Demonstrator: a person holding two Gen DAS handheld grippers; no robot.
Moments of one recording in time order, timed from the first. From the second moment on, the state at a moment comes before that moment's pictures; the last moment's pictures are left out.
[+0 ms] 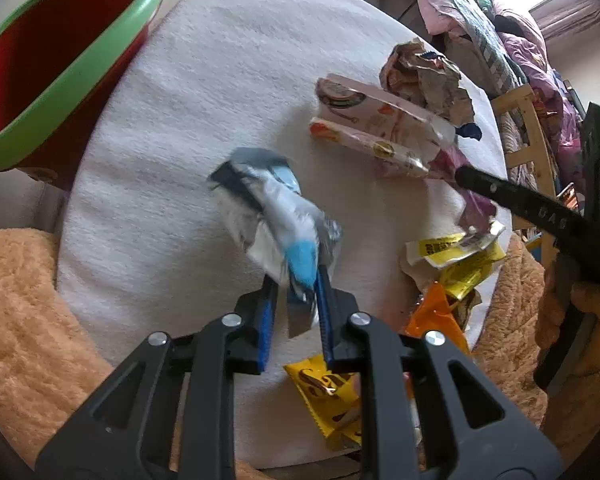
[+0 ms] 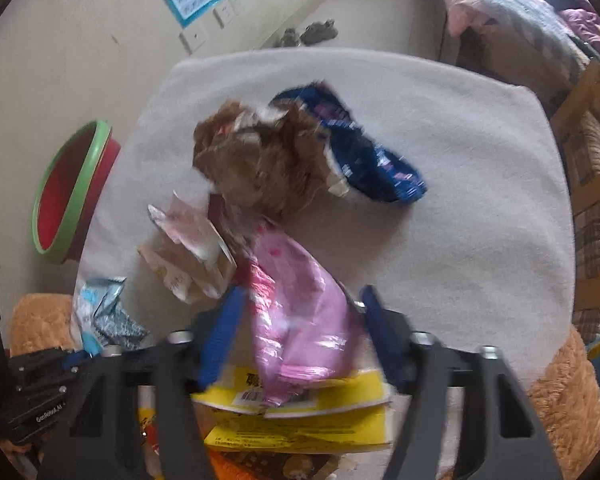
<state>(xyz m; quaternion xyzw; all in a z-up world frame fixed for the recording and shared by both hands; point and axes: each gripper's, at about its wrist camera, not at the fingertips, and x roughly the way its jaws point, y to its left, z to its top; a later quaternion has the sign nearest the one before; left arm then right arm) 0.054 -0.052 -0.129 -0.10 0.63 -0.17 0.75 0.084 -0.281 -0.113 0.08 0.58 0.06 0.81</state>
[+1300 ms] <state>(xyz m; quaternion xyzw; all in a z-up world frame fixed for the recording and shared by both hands) 0.072 -0.016 -0.102 -0.10 0.56 -0.12 0.81 0.061 -0.274 -0.066 0.14 0.52 0.08 0.84</state>
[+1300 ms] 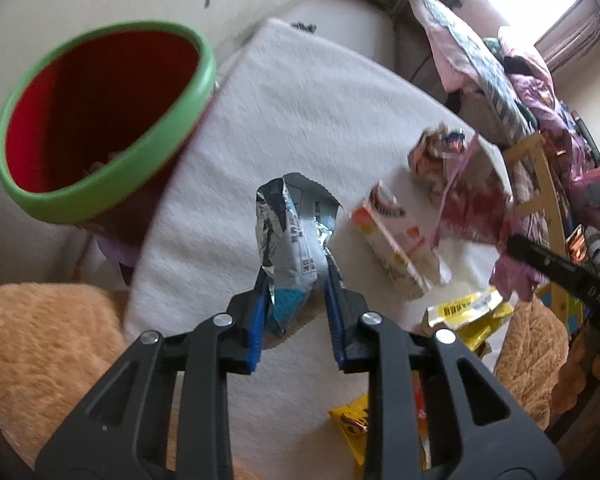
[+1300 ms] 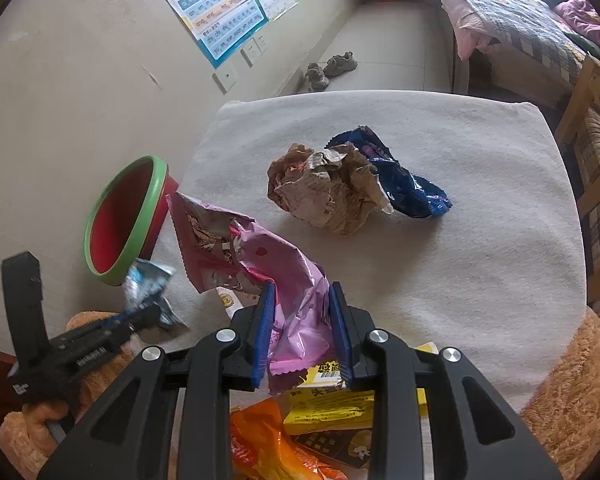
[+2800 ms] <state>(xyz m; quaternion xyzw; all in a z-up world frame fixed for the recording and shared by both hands) 0.155 0.113 -0.082 -0.15 0.45 0.05 0.88 0.067 -0.247 -0.084 0.12 0.54 0.10 0.83</state>
